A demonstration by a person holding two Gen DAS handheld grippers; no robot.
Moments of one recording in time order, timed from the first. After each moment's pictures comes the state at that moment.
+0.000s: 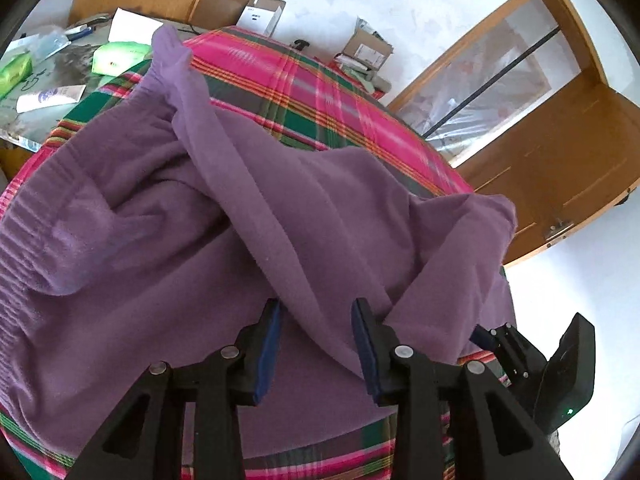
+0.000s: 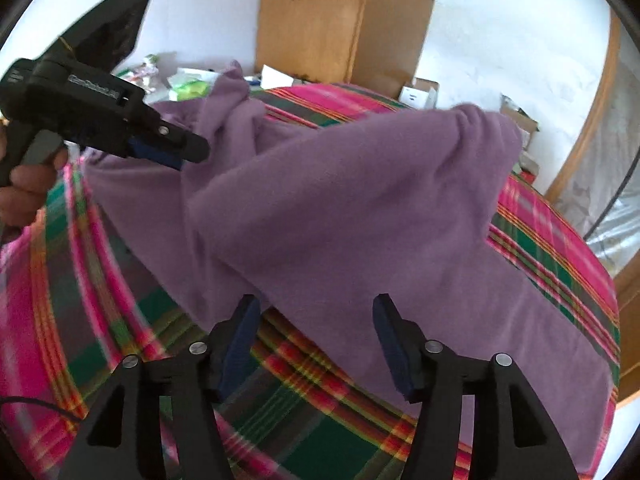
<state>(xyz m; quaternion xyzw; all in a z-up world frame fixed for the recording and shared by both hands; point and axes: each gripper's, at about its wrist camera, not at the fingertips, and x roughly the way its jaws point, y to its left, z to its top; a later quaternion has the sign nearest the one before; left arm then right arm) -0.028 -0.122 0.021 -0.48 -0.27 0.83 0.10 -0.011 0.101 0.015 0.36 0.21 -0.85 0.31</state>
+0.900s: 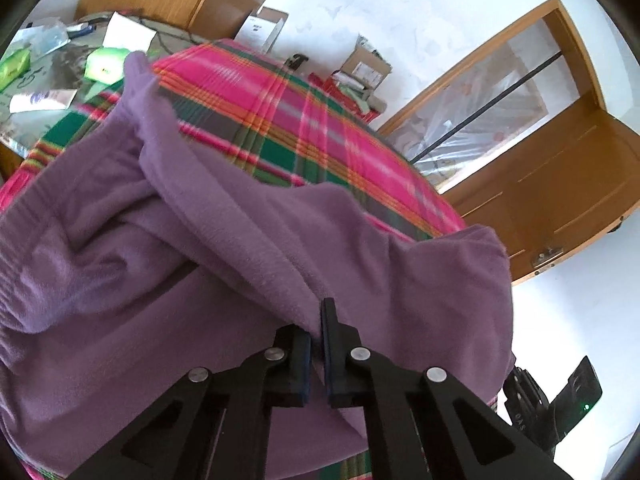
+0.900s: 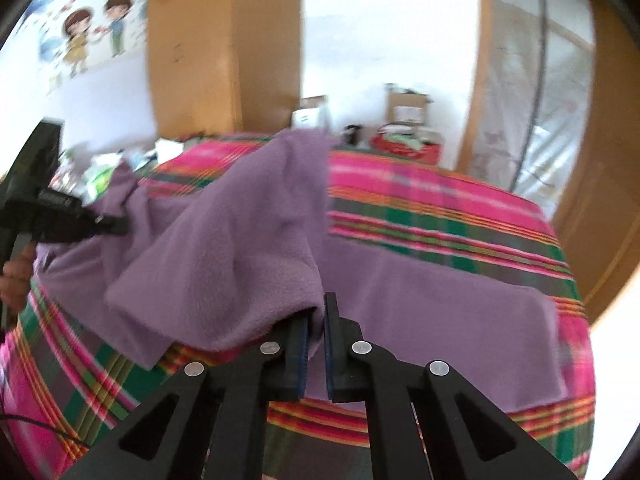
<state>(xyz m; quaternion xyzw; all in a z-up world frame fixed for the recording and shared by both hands) -0.050 -0.116 0.040 -0.44 -0.30 0.84 0.10 -0.010 0.215 0.063 0.32 0.06 -0.93 0.16</state>
